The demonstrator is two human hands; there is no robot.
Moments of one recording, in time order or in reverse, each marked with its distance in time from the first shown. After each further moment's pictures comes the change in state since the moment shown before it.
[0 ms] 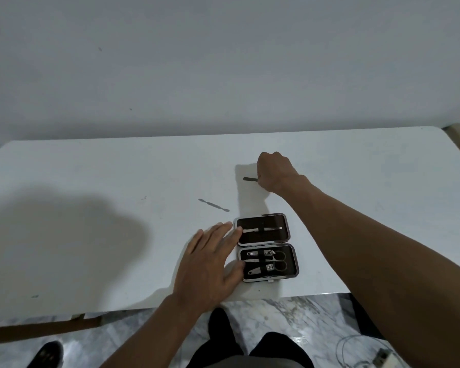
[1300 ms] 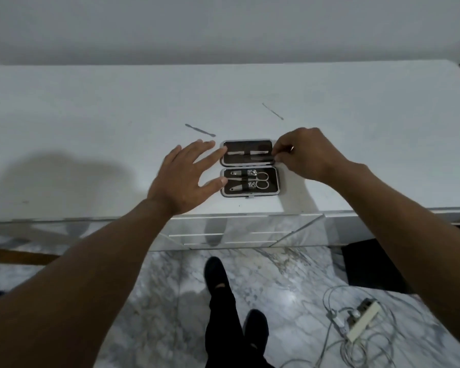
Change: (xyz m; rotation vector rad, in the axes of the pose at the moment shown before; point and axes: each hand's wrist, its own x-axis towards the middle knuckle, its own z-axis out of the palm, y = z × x) left_hand 0.004 -0.015 0.001 0.138 -0.017 0.039; right_hand -0.134 0.074 0.026 0.224 0.071 -0.236
